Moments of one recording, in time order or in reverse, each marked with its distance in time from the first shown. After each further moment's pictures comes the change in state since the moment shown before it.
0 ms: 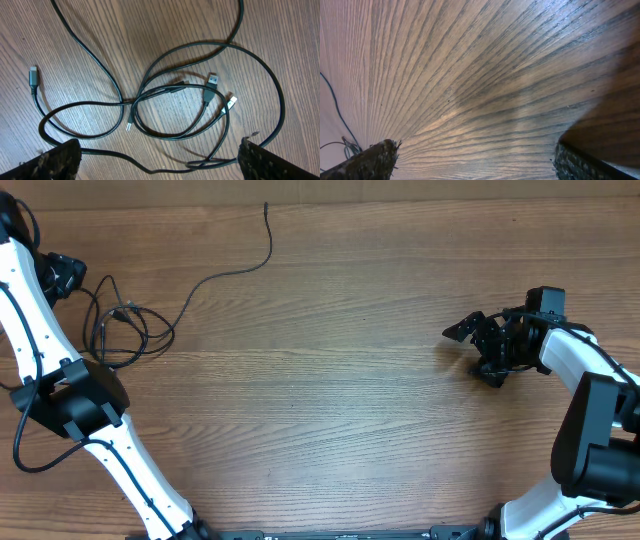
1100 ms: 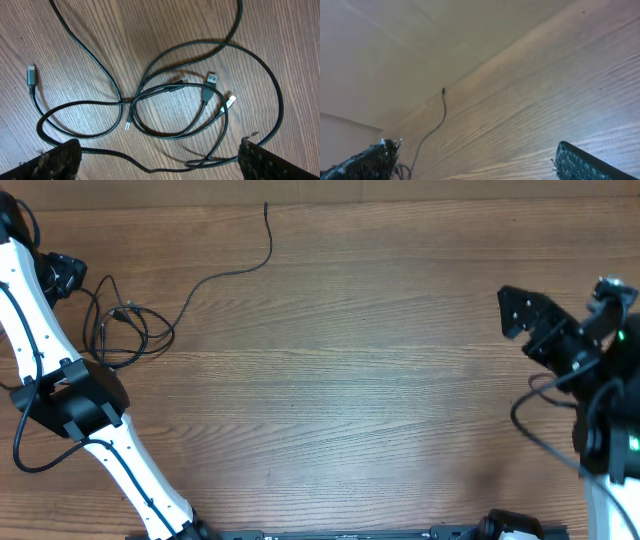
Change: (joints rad) left arm 0.000 0.000 0.000 0.000 0.007 0.000; right arm -0.008 -0.930 -0.016 -0.050 0.086 -0.007
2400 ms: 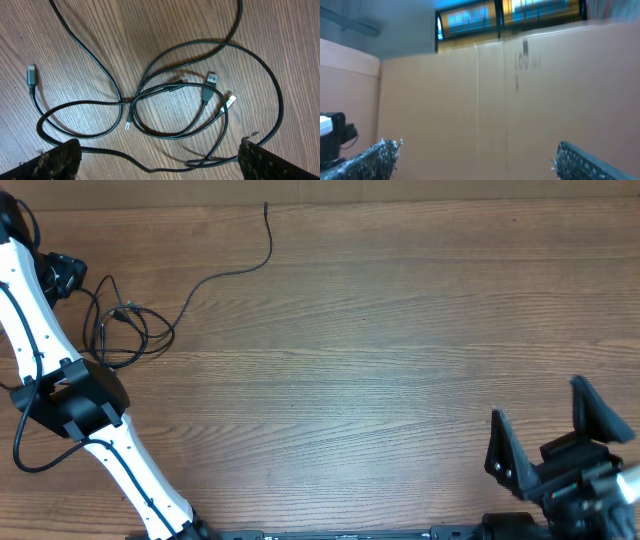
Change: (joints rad) left arm 0.000 0.000 0.000 0.000 0.000 0.000; right arm 0.259 -0.886 -0.528 0.683 0.158 -0.344
